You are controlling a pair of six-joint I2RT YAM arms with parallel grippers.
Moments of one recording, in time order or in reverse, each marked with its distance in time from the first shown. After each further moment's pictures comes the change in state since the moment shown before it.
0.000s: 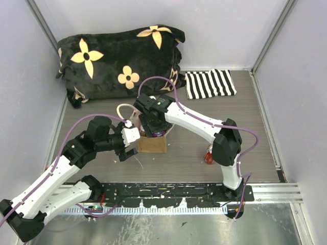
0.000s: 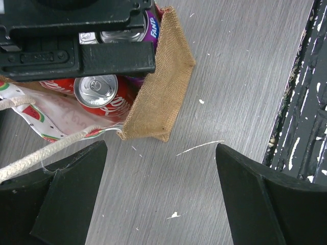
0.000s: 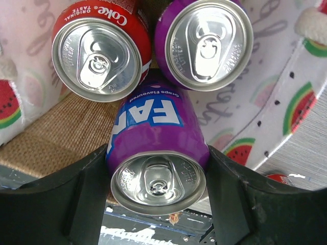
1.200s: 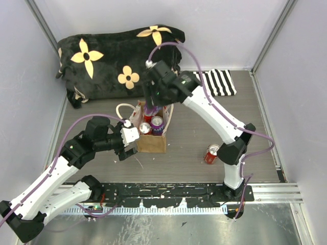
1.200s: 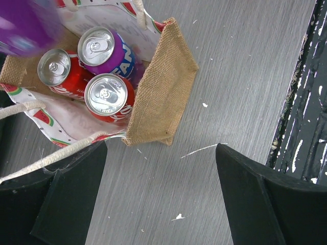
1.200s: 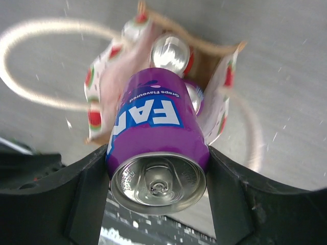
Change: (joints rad) left arm 0.000 -0.010 0.013 0.001 0.000 0.011; right arm -0.140 -0.042 0.439 -0.060 -0.036 -0.050
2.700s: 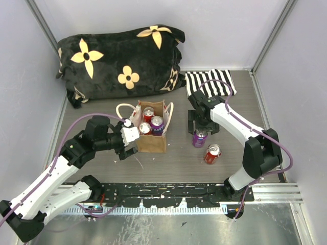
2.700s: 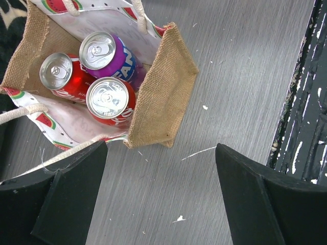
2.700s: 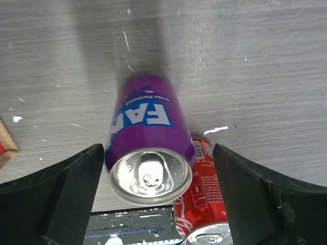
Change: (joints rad) left arm 0.000 0.008 0.009 0.003 0.008 0.004; right arm -0.322 -0.333 -1.018 0.186 0.063 0.063
